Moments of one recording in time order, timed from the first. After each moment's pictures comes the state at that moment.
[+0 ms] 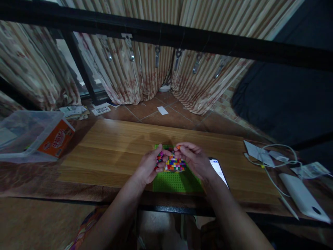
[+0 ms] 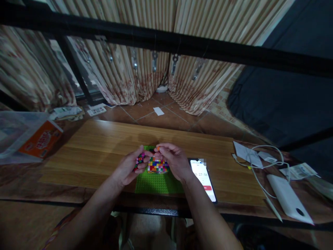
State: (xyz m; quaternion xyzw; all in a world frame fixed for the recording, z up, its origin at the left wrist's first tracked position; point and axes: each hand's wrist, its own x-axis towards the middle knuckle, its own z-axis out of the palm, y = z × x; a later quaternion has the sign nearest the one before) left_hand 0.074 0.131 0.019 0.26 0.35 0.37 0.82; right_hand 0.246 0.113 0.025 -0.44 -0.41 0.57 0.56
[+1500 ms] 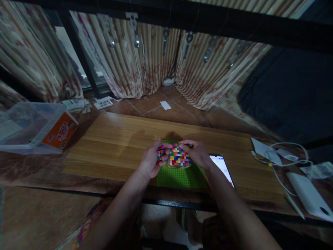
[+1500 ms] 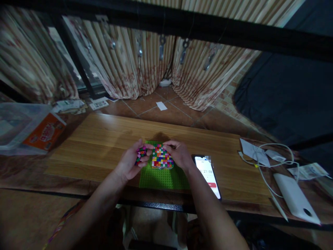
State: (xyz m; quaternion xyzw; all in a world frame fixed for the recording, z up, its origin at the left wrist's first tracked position) left_hand 0.073 0.134 0.024 0.19 0.36 0.40 0.82; right_hand 0.268 0.141 -0.018 -0.61 -0.57 0.38 0.40
